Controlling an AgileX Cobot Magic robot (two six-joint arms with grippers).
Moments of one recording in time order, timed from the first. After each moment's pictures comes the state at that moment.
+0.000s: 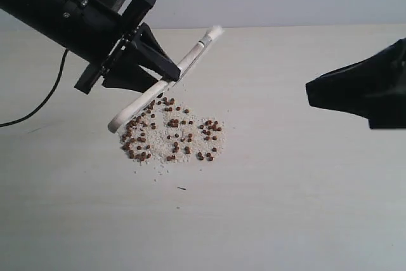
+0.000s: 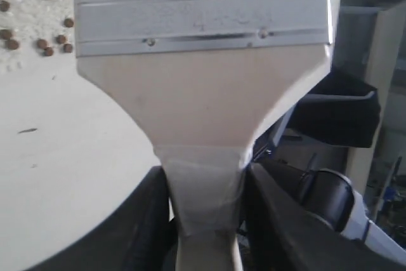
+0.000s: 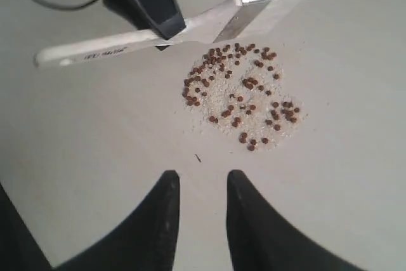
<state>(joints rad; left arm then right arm) -0.46 1.81 -1.30 -1.00 1.22 0.24 0.31 0.90 -0.69 0.77 0.78 -0.65</state>
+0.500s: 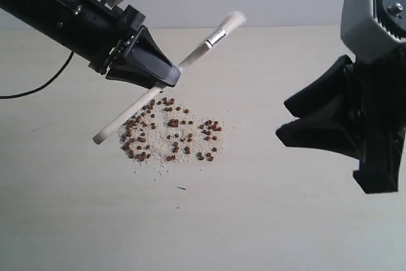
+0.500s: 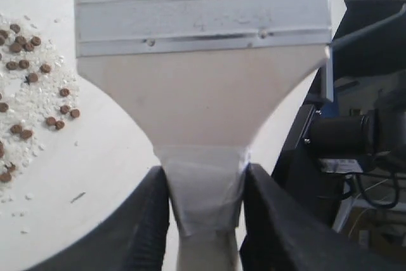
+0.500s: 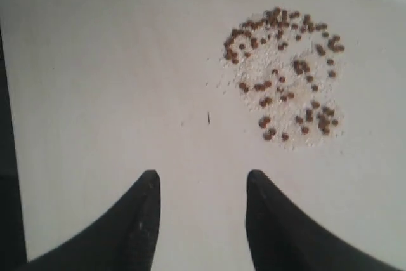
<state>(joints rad) -0.46 1.81 -1.30 -1.01 1.22 0.73 0.31 1.07 -0.72 0.84 0.89 -1.28</state>
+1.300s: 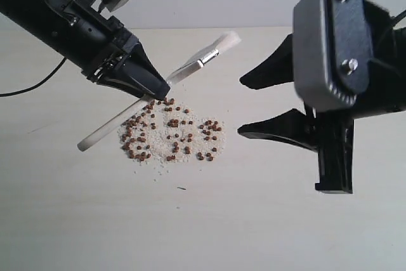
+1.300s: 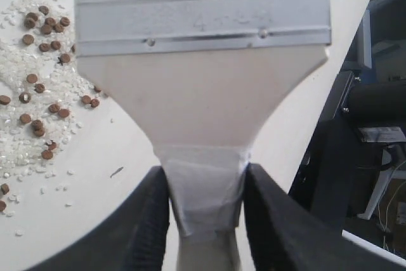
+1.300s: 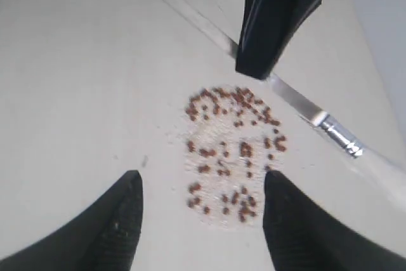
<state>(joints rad) -0.46 1.81 -1.30 -0.90 1.22 0.78 0.50 1.14 -0.72 0.90 0.64 -1.74</state>
